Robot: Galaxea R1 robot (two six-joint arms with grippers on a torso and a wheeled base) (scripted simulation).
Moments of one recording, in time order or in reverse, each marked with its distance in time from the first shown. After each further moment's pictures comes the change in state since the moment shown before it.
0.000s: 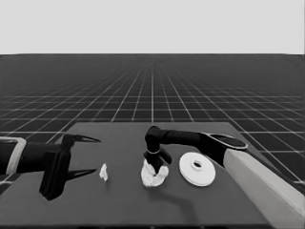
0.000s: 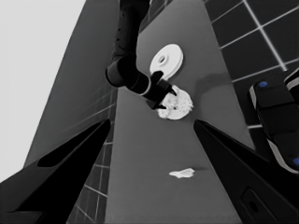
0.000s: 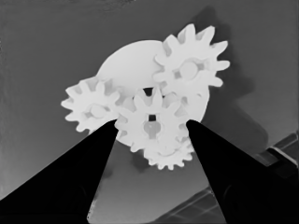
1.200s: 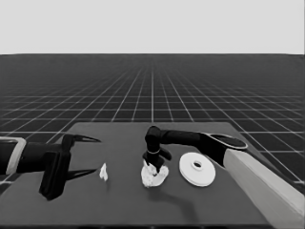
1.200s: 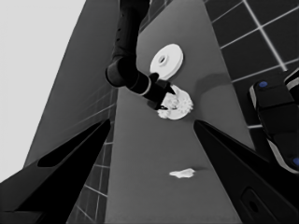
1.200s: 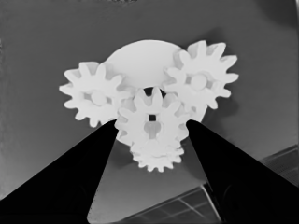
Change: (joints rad) left arm 0.000 0.000 0.000 0.000 0.000 0.000; right arm 0.000 0.000 0.000 0.000 0.000 -0.251
